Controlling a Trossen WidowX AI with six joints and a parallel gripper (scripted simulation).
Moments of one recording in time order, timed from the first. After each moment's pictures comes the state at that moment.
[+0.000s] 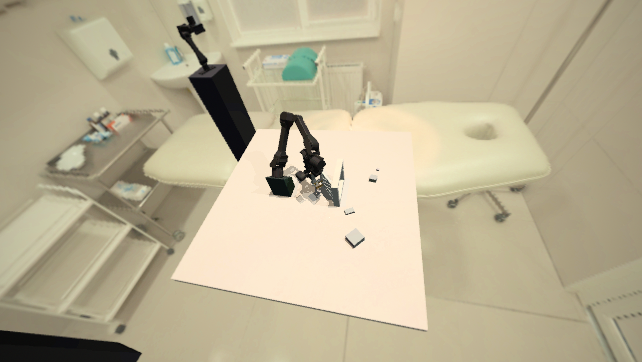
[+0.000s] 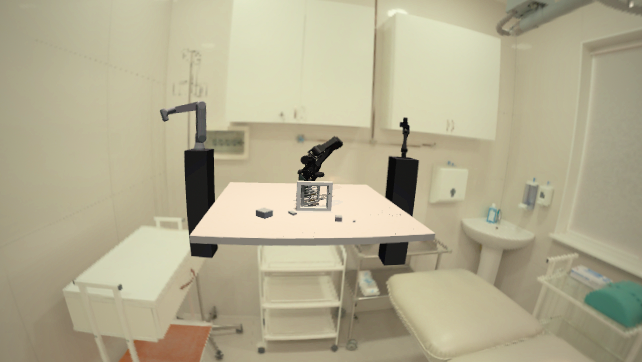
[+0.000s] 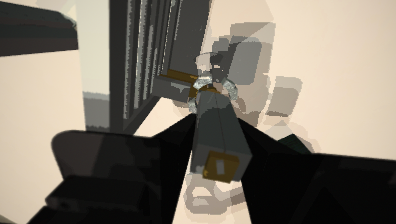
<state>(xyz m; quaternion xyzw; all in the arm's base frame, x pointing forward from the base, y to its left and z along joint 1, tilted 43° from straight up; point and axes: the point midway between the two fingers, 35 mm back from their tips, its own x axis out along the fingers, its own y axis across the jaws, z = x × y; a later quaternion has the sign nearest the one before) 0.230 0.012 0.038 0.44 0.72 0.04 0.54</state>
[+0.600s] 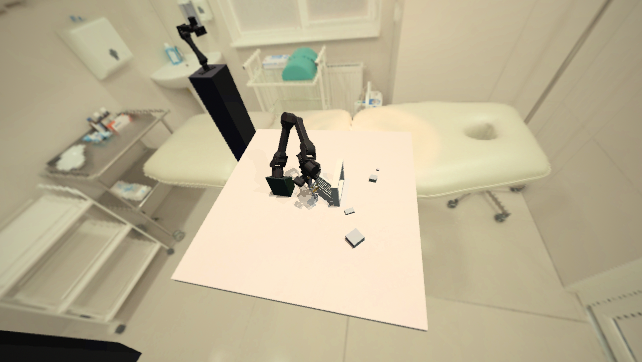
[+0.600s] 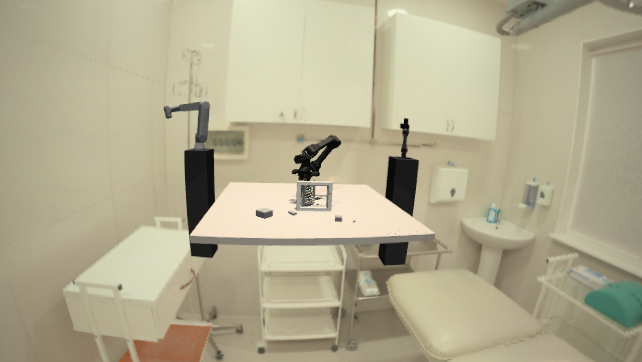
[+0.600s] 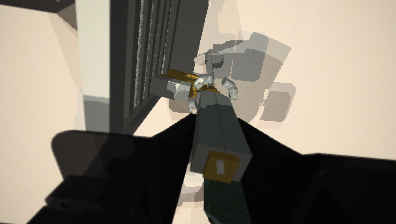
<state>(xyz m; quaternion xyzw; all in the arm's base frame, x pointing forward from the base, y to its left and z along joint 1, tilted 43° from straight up) 0.219 -0.014 0.014 0.37 0.71 0.13 0.59</state>
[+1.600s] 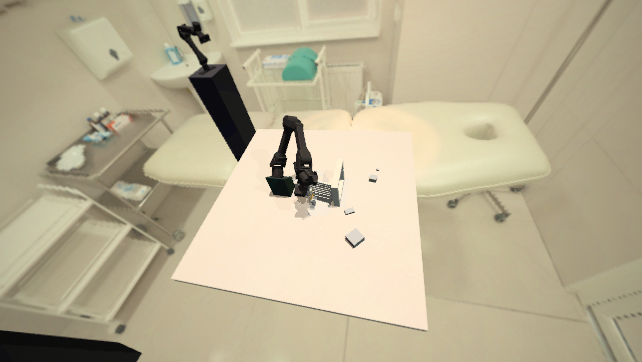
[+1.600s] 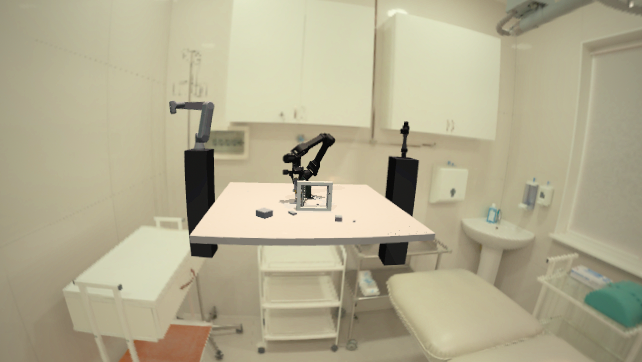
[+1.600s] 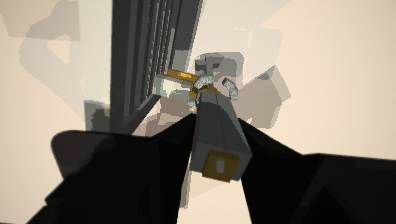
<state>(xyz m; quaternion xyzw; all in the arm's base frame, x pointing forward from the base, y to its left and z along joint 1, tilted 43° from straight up) 0.219 -0.062 -0.030 0.23 0.66 0.28 0.66</state>
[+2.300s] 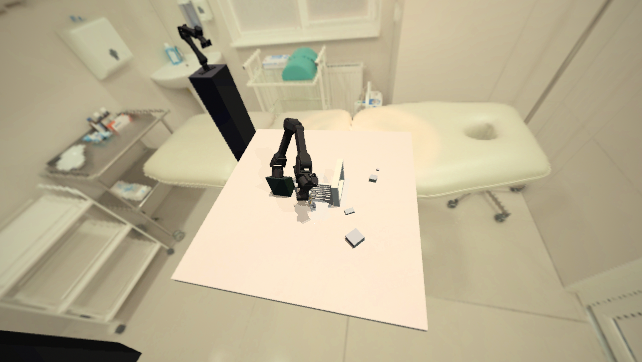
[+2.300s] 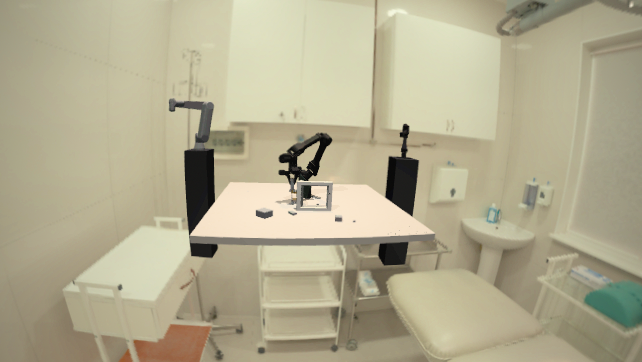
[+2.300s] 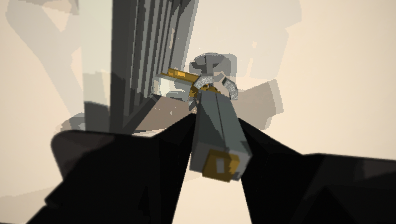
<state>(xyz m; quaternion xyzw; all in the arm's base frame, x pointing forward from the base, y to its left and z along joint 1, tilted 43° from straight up) 0.228 -0.081 -0.047 0.17 0.63 0.34 0.68</state>
